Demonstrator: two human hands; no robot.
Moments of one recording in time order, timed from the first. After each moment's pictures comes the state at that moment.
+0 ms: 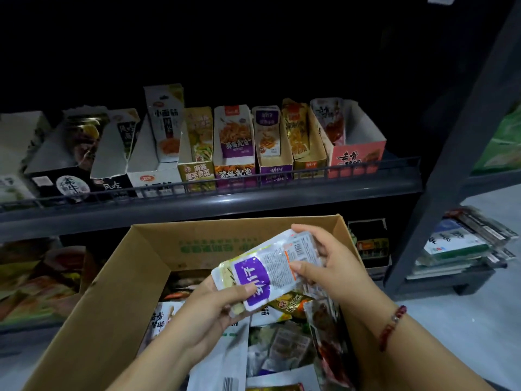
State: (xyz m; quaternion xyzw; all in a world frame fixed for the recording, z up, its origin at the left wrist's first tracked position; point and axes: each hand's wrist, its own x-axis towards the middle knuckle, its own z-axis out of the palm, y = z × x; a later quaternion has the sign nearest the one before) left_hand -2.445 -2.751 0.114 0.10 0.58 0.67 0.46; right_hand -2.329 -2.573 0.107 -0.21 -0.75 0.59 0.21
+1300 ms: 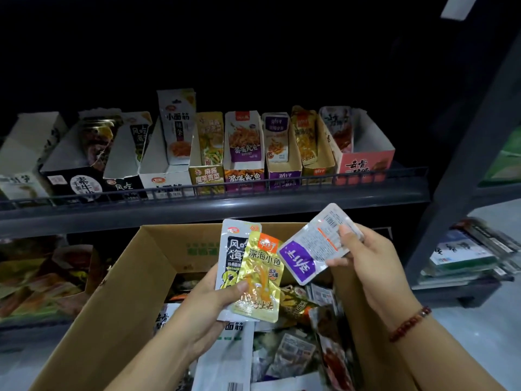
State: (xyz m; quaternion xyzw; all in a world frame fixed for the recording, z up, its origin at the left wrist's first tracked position) left_hand -2.463 -2.762 0.109 0.12 0.60 0.66 0.44; right_hand -2.327 -2.558 0.122 -0.28 -0.64 0.62 0.36
